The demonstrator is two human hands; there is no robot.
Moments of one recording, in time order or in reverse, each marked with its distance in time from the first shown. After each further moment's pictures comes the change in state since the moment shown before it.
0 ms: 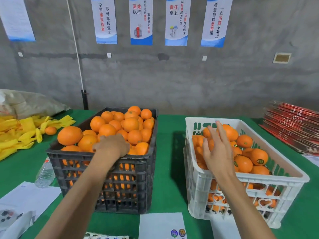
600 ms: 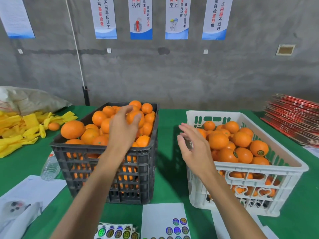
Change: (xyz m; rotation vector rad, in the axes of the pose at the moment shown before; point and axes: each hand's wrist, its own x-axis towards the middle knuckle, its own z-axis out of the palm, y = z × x) left_hand -0.027 0.014 0.005 -0.885 0.700 0.499; right_hand -0.025 -0.051 0.014 0.395 -0.157 -0.104
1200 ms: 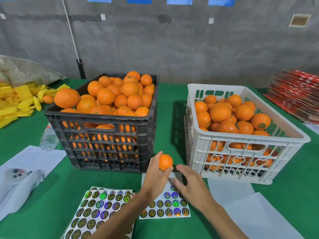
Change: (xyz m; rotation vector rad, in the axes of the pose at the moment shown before) left_hand -0.225 -0.094 0.112 -0.276 -0.562 -0.392; right_hand -0.179 0.059 0.025 -0.174 -0.599 0.367
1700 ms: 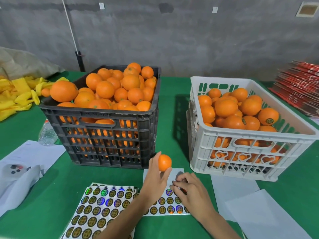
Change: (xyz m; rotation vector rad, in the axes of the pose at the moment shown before) left_hand -0.008 -0.039 0.005 0.074 0.008 0.110; right_hand -0.022 0.011 0.033 -0.129 0.144 -0.172
